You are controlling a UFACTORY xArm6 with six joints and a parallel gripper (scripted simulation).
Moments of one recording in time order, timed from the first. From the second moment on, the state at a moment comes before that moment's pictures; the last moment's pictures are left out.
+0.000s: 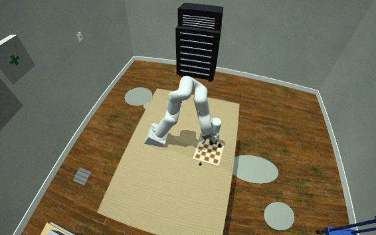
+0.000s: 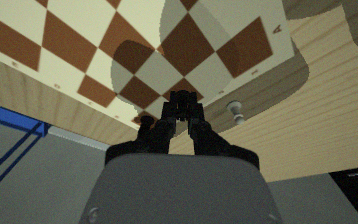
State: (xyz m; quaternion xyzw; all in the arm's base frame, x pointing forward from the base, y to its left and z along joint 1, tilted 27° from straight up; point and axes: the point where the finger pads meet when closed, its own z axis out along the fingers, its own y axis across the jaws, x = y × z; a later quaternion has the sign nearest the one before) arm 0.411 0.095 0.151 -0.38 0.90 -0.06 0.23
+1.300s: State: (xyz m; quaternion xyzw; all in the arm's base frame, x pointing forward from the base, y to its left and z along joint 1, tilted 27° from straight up) arm 0.411 0.095 0.150 -0.38 0.90 -0.06 0.23
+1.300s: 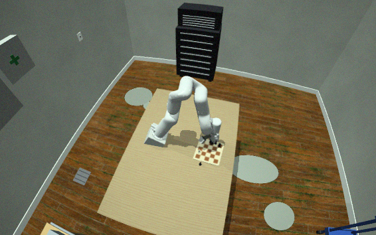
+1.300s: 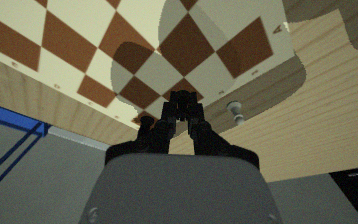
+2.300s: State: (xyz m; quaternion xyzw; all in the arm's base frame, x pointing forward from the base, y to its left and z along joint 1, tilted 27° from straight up) arm 0.409 0.095 0.154 -0.38 0.90 -0.06 0.22
